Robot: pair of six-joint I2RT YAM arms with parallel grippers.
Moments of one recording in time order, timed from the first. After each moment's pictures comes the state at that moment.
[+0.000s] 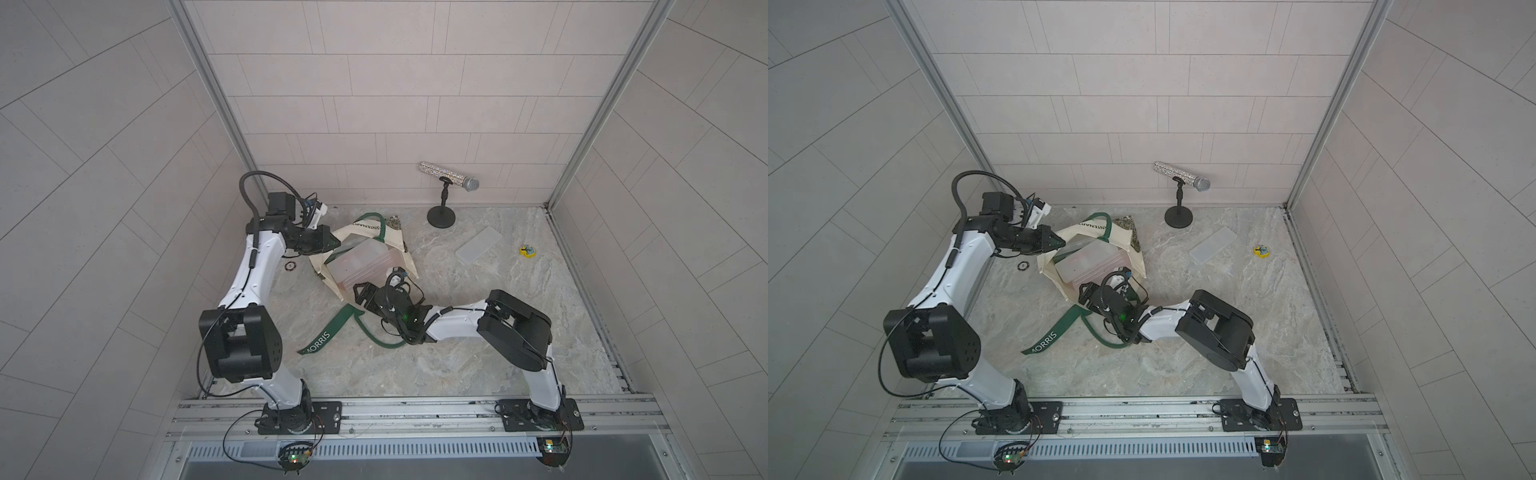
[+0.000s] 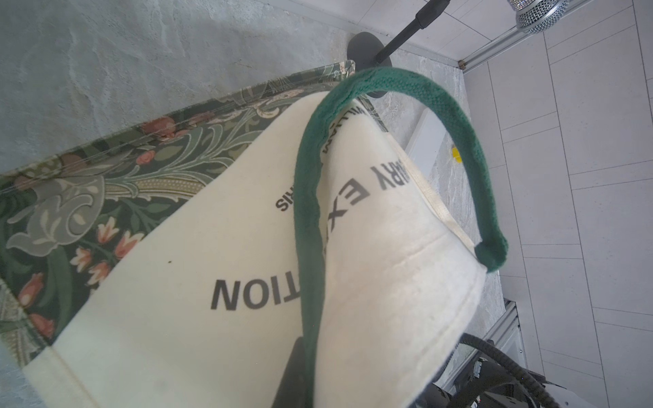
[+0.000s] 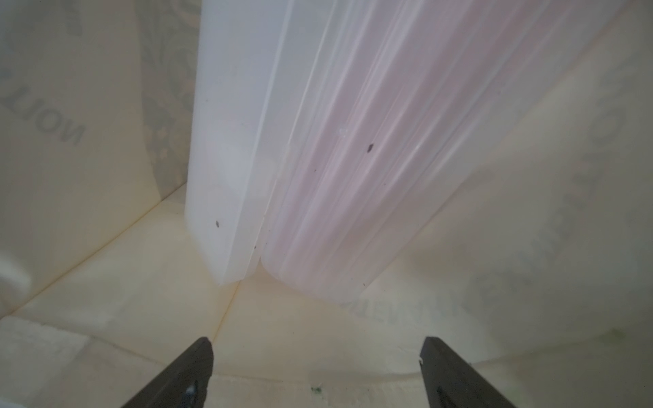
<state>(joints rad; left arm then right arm) 0.10 1.61 1.50 -0.95 0.68 -0.01 1.00 2.05 1.17 0.43 0.31 1.28</state>
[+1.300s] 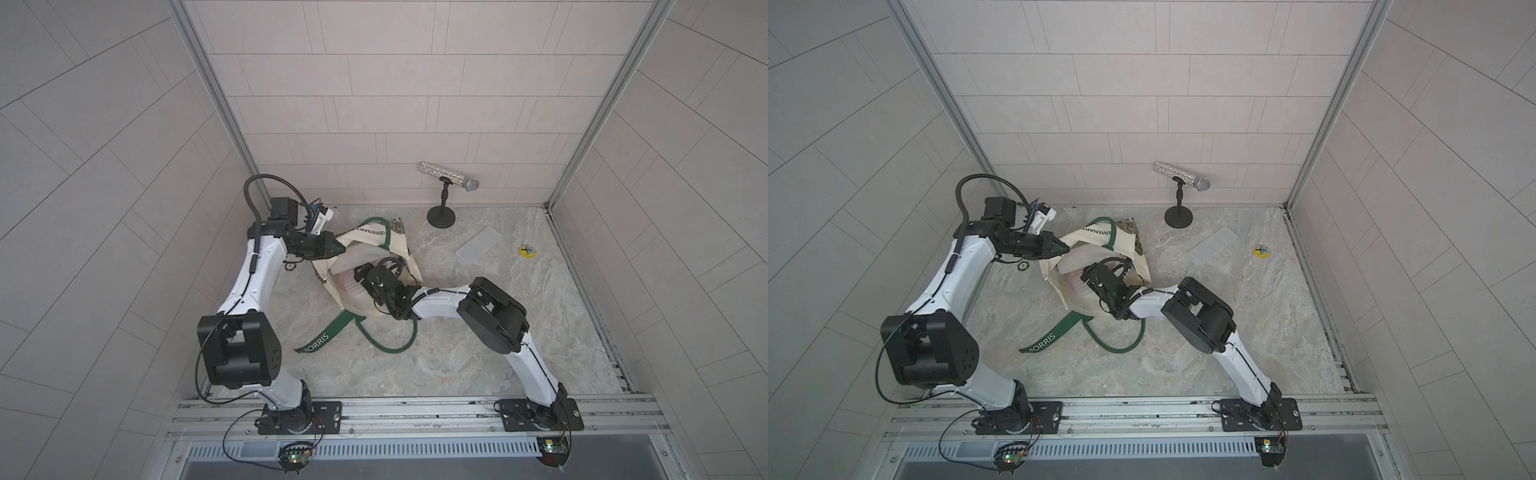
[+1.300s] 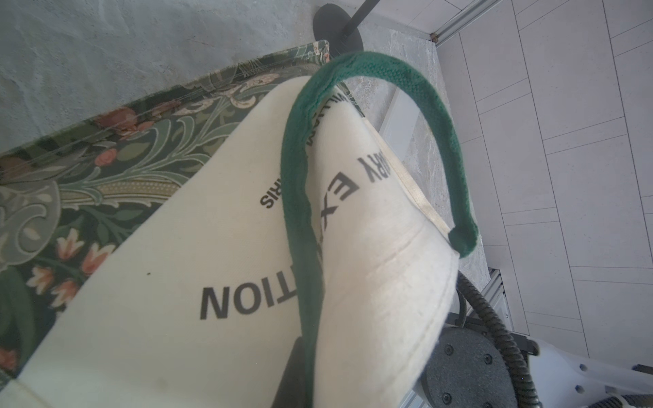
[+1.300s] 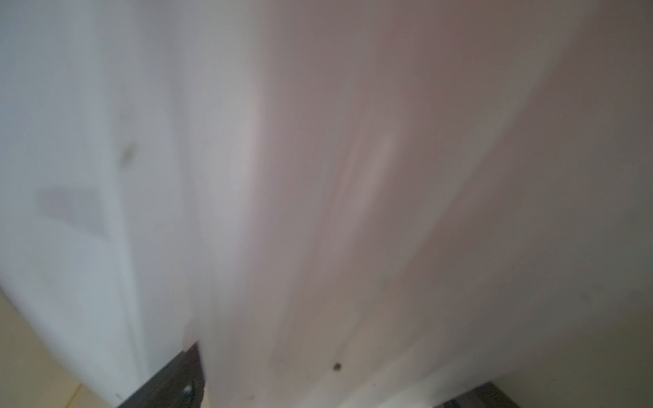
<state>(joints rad) 0.07 1.58 1.45 -0.97 0.75 0.06 0.90 2.24 1.44 0.29 0.25 1.47</state>
